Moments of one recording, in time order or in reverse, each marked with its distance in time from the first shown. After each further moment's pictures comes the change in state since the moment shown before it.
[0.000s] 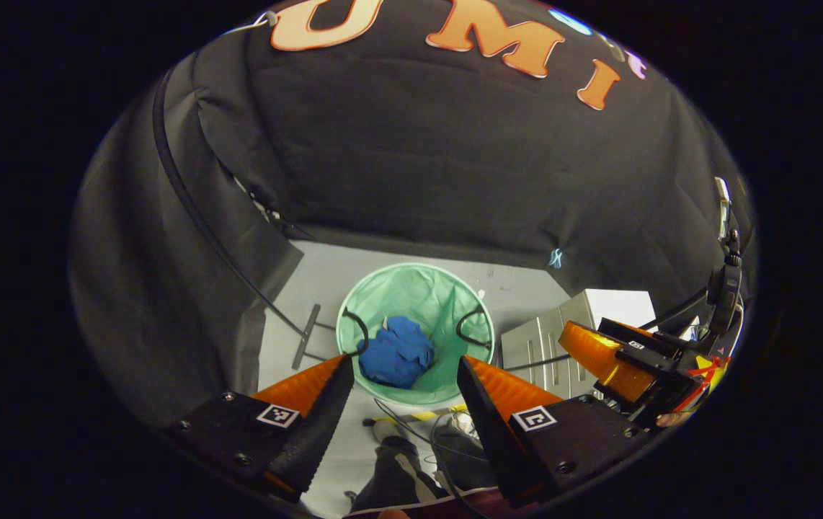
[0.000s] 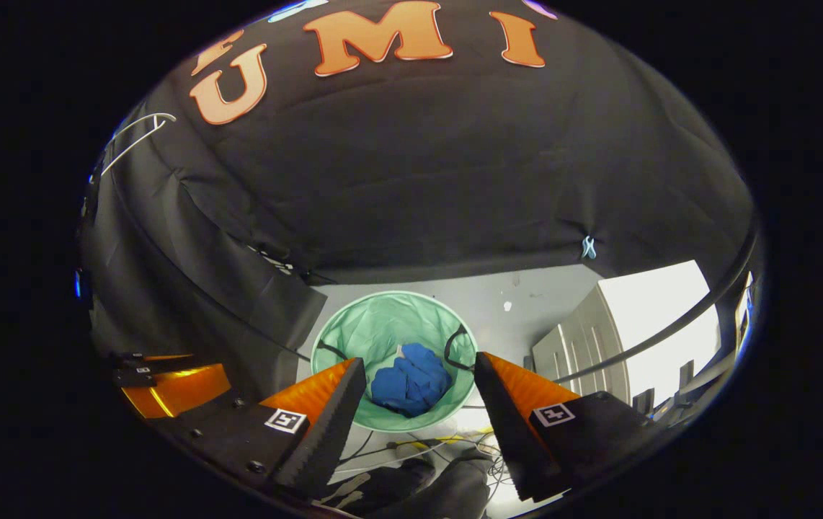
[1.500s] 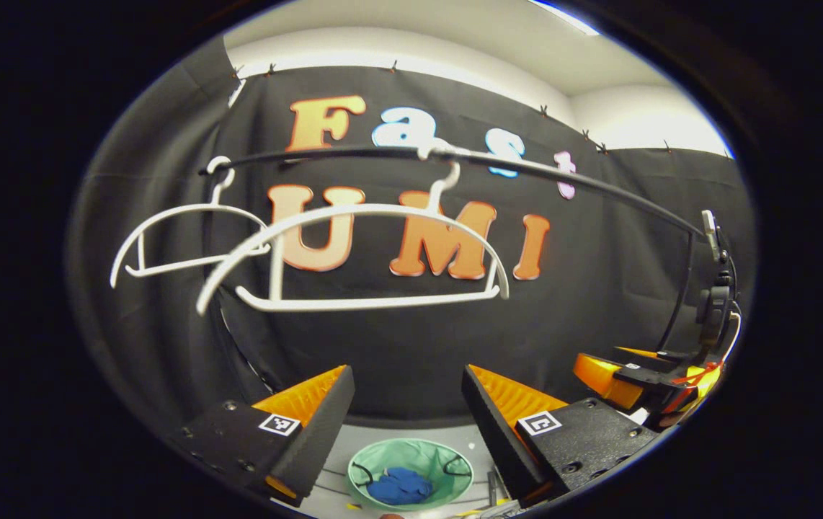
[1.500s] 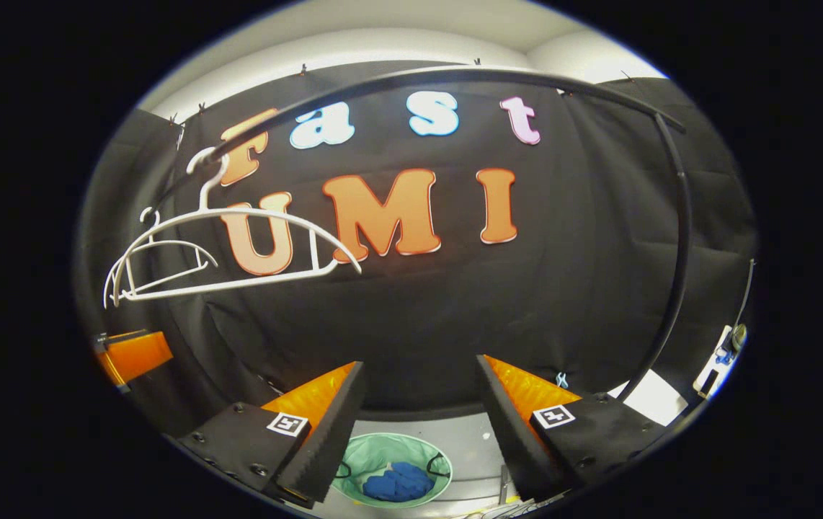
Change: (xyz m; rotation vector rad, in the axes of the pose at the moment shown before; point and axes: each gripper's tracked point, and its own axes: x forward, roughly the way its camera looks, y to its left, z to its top) left arm -0.175 -0.046 0.182 0.078 -0.834 0.006; right arm -0.230 -0.010 0.193 -0.035 -0.658 -0.025
